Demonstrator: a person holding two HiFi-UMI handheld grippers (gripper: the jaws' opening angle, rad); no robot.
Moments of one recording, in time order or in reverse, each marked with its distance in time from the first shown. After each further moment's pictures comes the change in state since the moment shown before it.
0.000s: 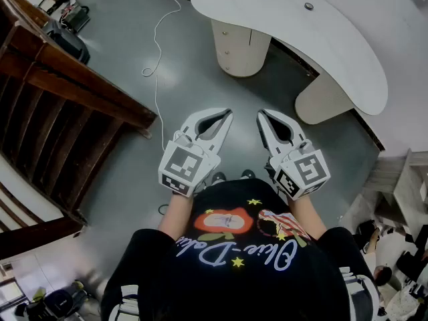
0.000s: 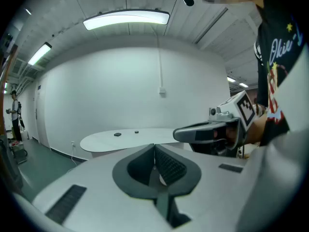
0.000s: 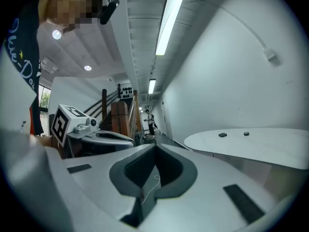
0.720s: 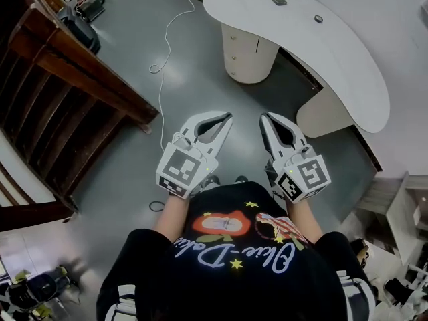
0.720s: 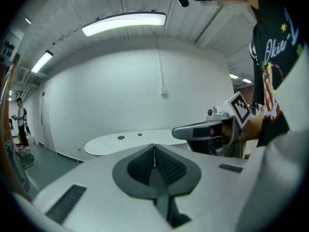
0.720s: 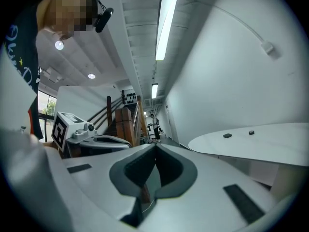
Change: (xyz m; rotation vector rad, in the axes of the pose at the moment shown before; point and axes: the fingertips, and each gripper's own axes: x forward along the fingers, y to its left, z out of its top) left arm 0.005 -0.016 0.010 0.033 -0.018 0.065; right arm -0.015 -0.019 0.009 0.044 -0.055 0.069
